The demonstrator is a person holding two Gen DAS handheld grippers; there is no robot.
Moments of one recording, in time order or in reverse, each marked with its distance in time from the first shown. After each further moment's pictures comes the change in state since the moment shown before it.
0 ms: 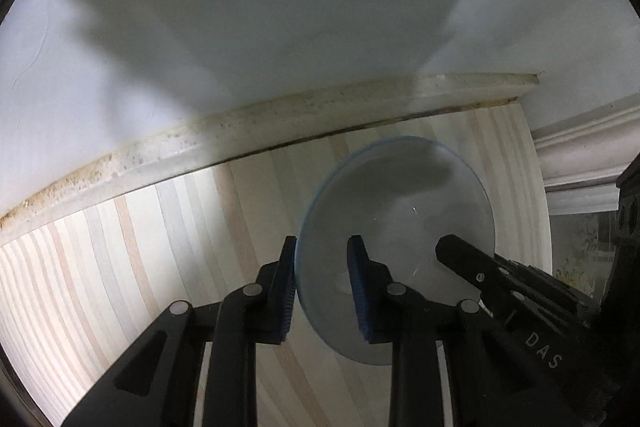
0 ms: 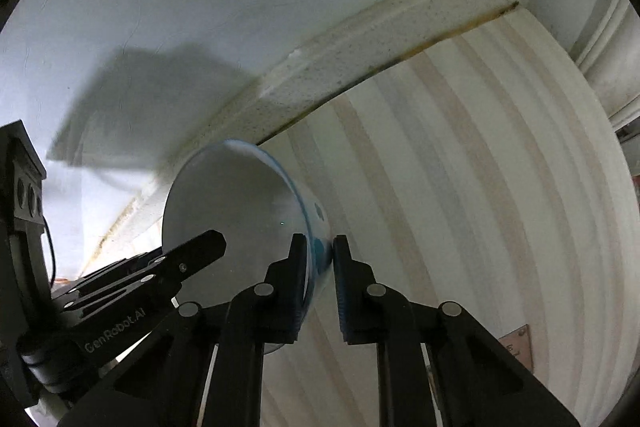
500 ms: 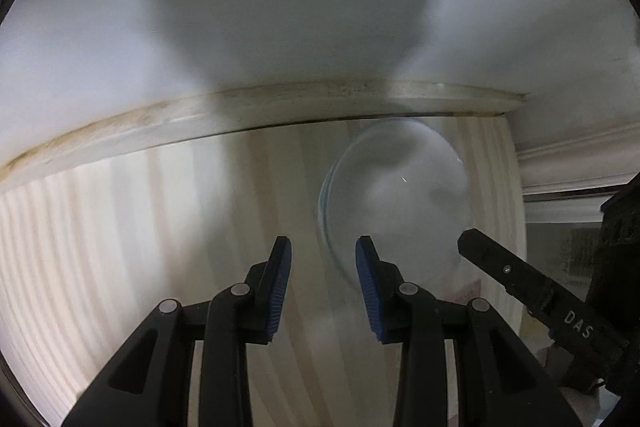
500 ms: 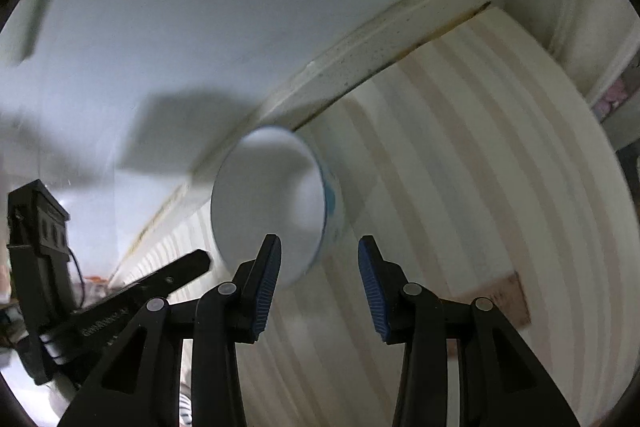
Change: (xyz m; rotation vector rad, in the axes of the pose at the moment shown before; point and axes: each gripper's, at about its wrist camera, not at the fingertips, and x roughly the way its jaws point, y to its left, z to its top) left arm -0.021 0.022 -0.013 -0.104 0.016 -0.063; right arm -0.030 -0.015 -0.007 0.052 -0.019 0.116
